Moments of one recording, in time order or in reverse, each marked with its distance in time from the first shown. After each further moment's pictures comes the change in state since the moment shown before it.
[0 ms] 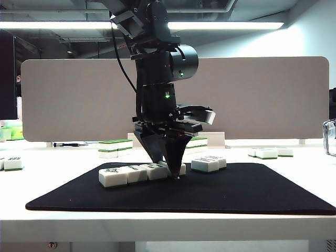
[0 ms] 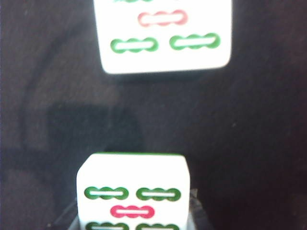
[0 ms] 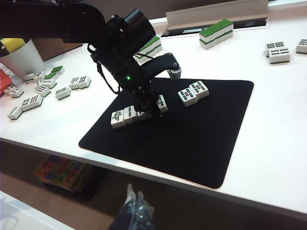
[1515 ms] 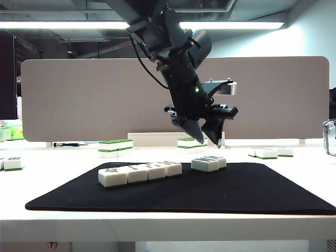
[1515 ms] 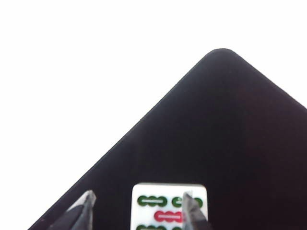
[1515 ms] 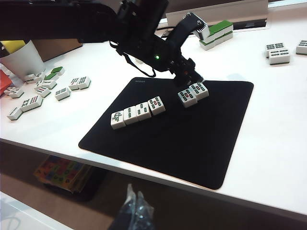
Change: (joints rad) left arm -0.015 0.093 0.137 0.406 0.063 -0.064; right arm 0.000 0.000 0.000 0.003 0.000 0.000
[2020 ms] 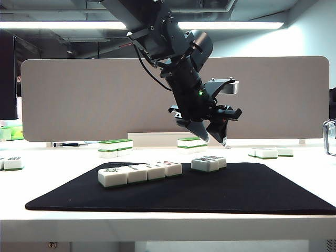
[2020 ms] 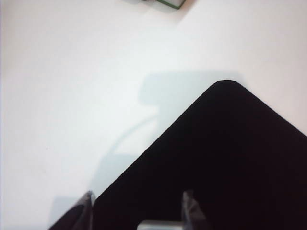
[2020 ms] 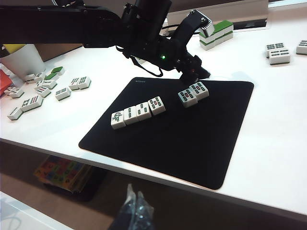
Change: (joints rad) left arm 0.000 0.026 0.000 0.109 0.000 0.000; right arm 0.000 0.000 0.000 0.000 0.000 0.000
